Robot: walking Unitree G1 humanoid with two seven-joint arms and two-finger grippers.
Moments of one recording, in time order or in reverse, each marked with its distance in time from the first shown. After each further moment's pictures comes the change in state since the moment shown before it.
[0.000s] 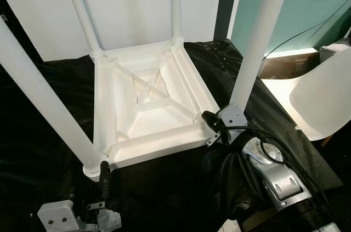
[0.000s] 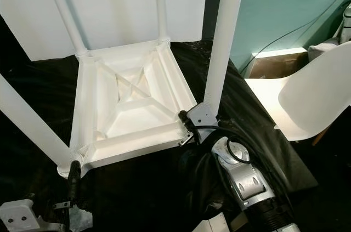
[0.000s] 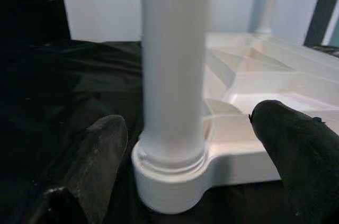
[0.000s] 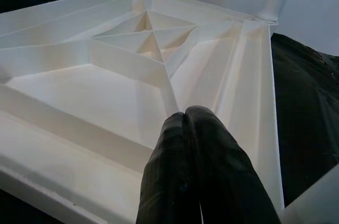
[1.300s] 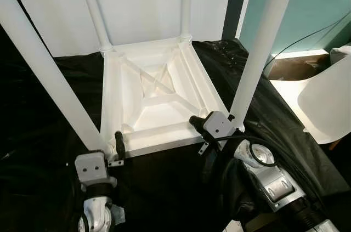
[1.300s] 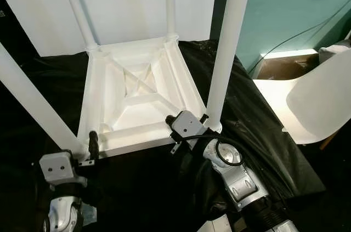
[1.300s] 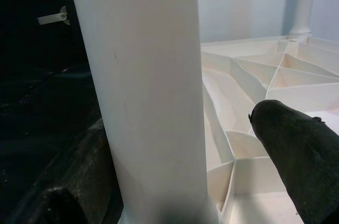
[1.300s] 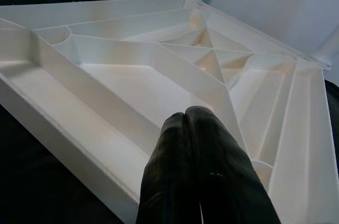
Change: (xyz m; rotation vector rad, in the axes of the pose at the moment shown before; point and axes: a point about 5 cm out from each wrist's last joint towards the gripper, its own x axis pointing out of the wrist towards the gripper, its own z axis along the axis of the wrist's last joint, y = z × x) left arm 0.082 -0.033 -0.016 0.103 -0.051 0.002; right arm 0.005 0.015 0.005 -0.183 -0.055 0.102
